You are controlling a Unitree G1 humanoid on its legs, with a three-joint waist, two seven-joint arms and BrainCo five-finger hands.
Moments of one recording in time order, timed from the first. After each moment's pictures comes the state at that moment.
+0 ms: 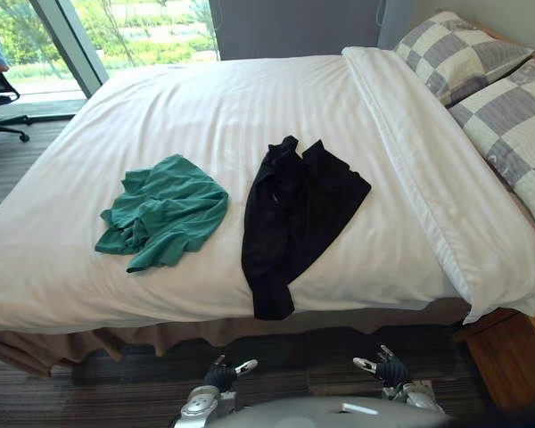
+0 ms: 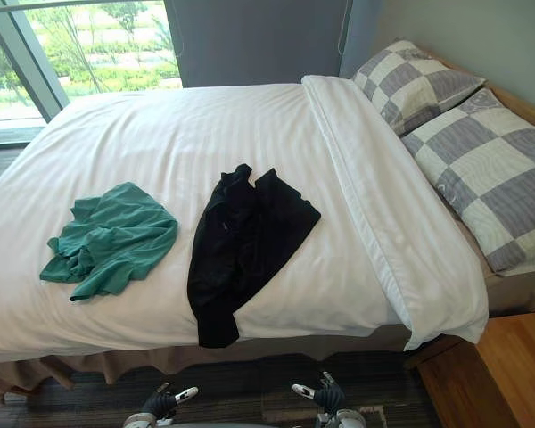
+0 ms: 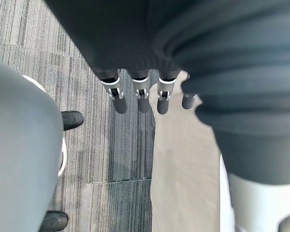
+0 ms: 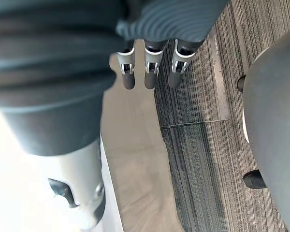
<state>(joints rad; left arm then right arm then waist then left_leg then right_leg) 0.11 0.05 0.06 1.02 -0.07 -0.08 -0.02 0.11 -0.06 -0.06 1.02 0.13 -0.16 0.15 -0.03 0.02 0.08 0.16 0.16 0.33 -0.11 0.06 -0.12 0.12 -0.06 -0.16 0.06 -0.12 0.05</state>
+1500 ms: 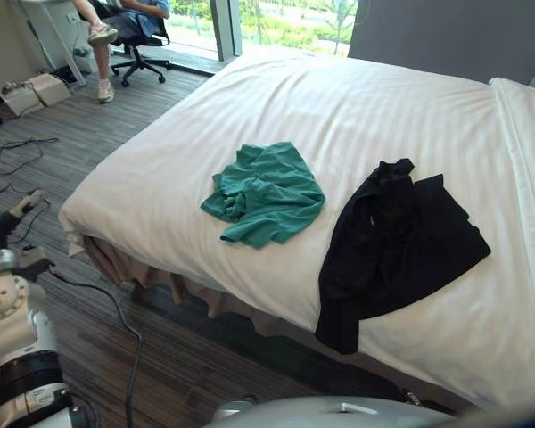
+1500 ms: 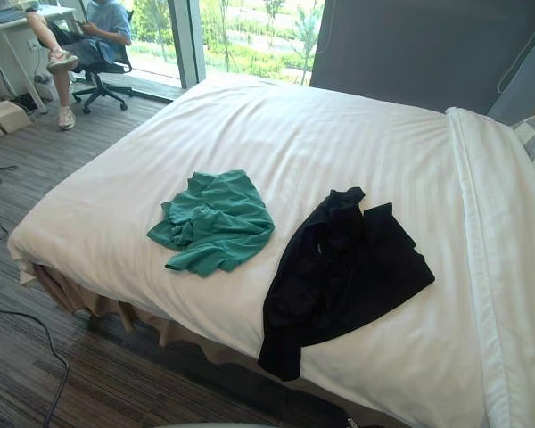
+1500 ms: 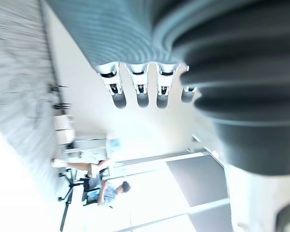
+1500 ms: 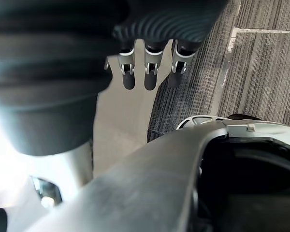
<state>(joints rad) -0.10 0.61 0.59 0.30 -0.28 -0.22 0.09 0.32 -0.04 -0.21 0.96 -0.03 -0.18 0.04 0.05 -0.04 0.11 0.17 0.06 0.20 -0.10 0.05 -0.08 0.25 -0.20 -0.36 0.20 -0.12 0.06</state>
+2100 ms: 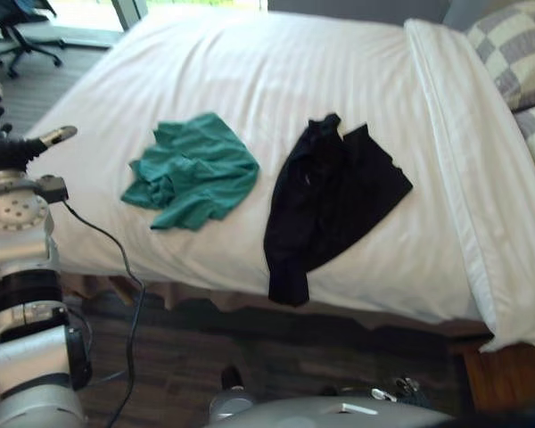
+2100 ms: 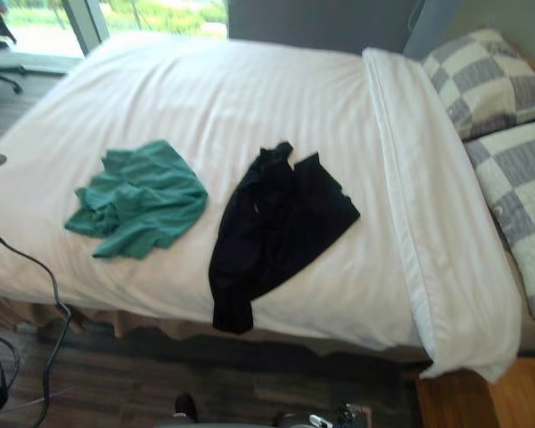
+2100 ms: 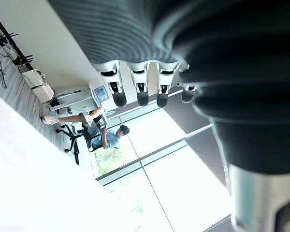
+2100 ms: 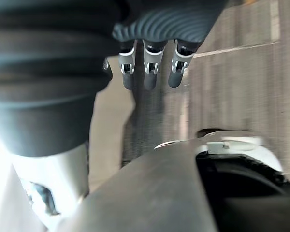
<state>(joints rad) -0.59 0.80 0.35 0.67 -0.05 -0.14 0.18 0.28 -0.07 -0.11 0.89 0.06 -0.18 0.05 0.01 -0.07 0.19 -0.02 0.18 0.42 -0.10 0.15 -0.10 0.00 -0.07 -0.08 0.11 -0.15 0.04</state>
